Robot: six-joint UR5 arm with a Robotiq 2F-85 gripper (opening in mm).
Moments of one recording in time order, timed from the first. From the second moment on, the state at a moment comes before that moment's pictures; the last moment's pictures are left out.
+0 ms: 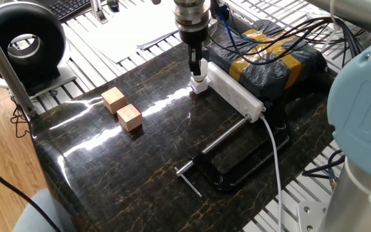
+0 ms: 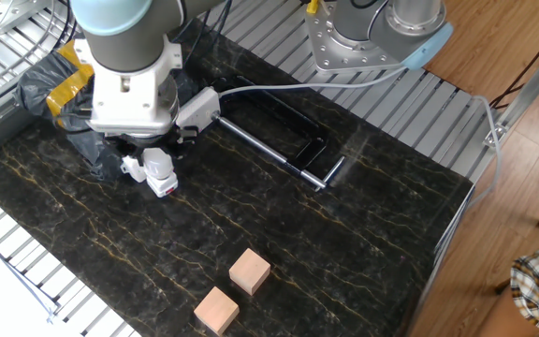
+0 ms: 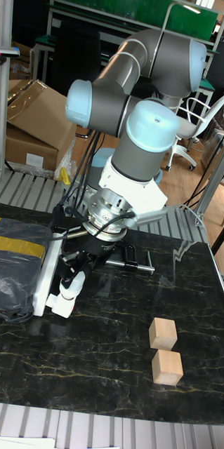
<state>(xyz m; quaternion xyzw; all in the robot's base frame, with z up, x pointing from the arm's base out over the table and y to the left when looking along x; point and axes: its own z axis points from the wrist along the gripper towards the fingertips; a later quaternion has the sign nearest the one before) 0.581 -0.043 0.104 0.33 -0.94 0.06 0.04</state>
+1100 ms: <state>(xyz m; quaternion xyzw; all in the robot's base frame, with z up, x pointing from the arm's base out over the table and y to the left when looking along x) 0.584 -0.037 0.103 0.18 -0.98 0.06 0.03</state>
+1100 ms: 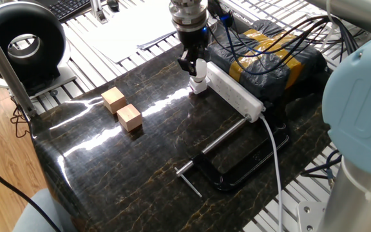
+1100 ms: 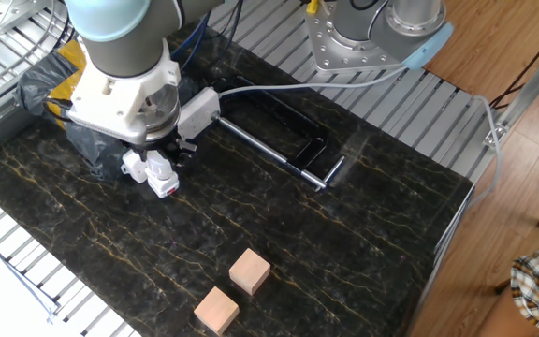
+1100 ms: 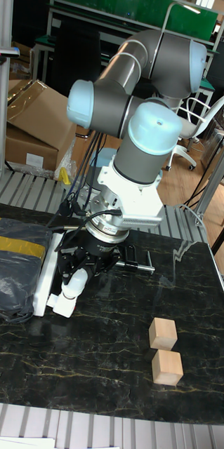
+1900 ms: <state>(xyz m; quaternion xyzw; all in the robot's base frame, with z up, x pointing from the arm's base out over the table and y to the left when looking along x) 0.593 -0.049 0.109 0.25 -0.97 0.06 0.02</state>
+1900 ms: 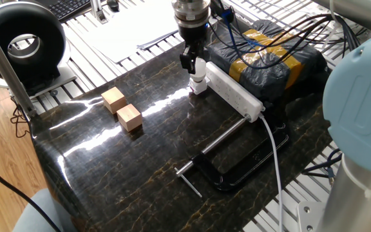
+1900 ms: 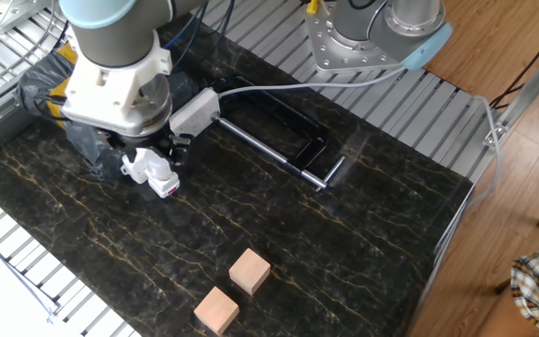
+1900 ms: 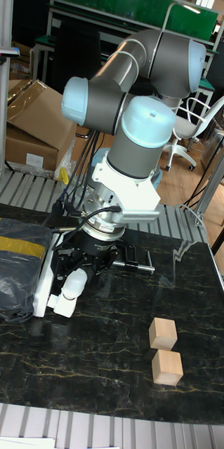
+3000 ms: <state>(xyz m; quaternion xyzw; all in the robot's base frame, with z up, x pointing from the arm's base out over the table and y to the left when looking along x) 0.584 -0.026 0.143 0.62 -0.78 0.03 -0.01</state>
